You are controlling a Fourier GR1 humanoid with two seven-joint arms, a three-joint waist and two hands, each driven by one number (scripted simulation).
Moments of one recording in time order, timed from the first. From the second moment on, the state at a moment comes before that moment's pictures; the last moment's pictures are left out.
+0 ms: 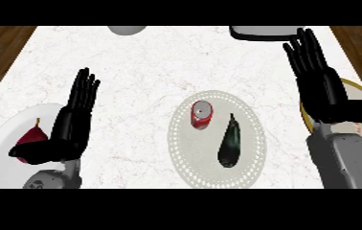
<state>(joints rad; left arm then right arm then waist) -0.09 0.26 -0.21 -1.60 0.26 0.30 -0.17 -0.33 -0.27 -0.01 -1.50 -0.32 0.02 -0.14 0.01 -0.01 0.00</state>
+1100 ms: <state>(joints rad) -0.13 0.29 -0.26 -1.53 0.20 0.28 0.02 -0.06 -0.04 0.37 -1.58 0.56 -0.87 0.45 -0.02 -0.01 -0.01</state>
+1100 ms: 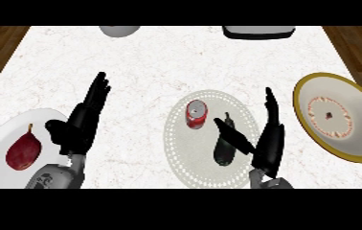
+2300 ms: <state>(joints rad) -0.17 0.26 -0.24 -1.51 0.16 0.26 0.04 -0.16 0.00 0.30 -1.78 0.73 -0.29 1.17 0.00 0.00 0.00</state>
